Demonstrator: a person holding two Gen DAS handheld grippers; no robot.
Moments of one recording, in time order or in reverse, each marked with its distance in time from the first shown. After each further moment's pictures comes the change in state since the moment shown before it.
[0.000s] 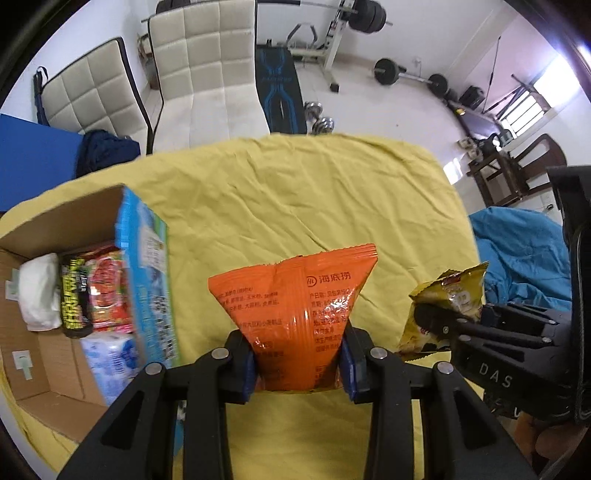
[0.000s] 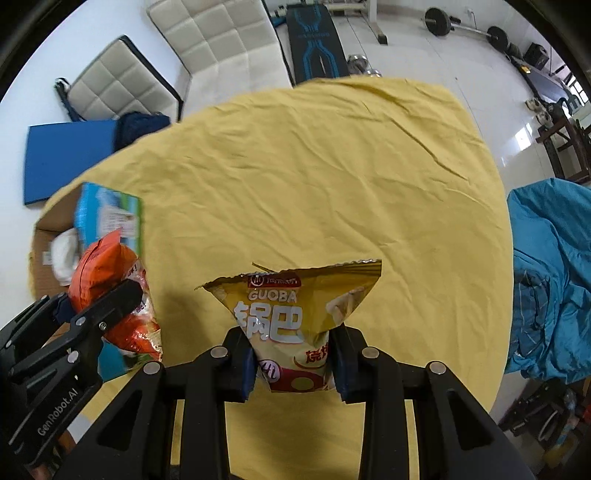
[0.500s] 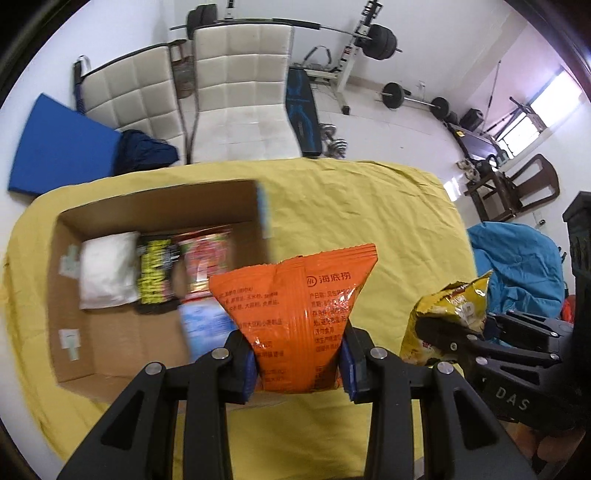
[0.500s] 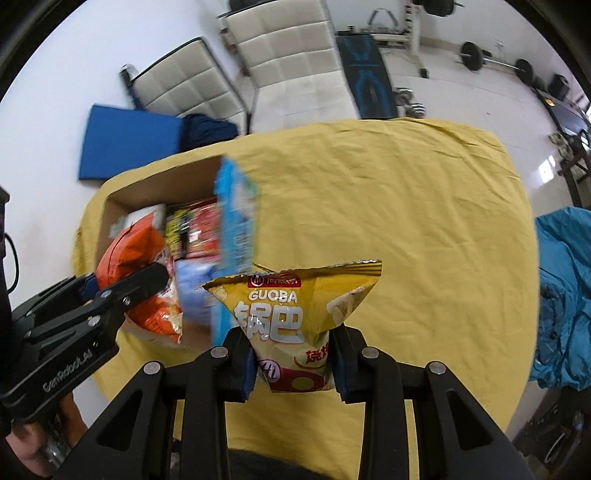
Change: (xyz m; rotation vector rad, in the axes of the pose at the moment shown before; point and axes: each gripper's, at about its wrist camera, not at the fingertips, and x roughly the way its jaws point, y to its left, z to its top) left arm -0.091 0.100 -0.039 -0.035 -0.068 -0.013; right arm -0.062 0.142 -0.056 -0.103 -0.082 0.091
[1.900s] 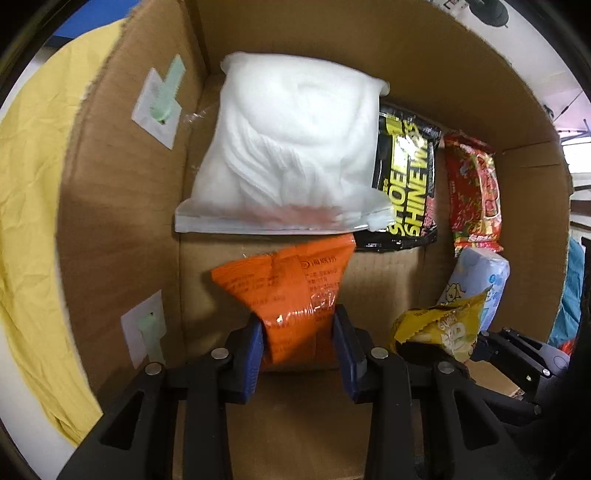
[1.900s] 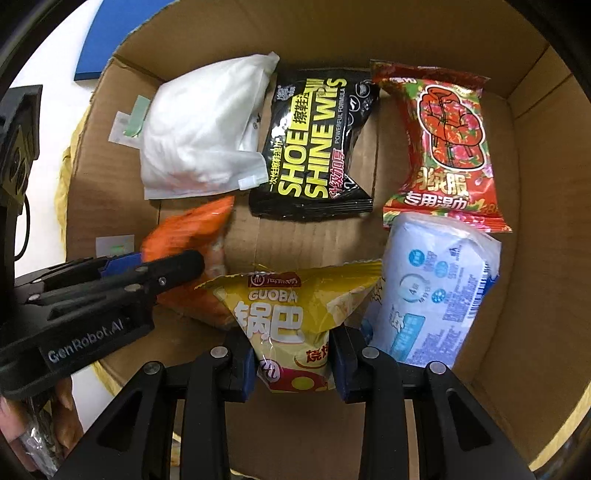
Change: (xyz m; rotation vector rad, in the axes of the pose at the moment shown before) left arm 0.117 0.271 -0.050 -0.222 0.372 0.044; right arm 0.252 0.213 -0.001 -0.093 0.289 0.052
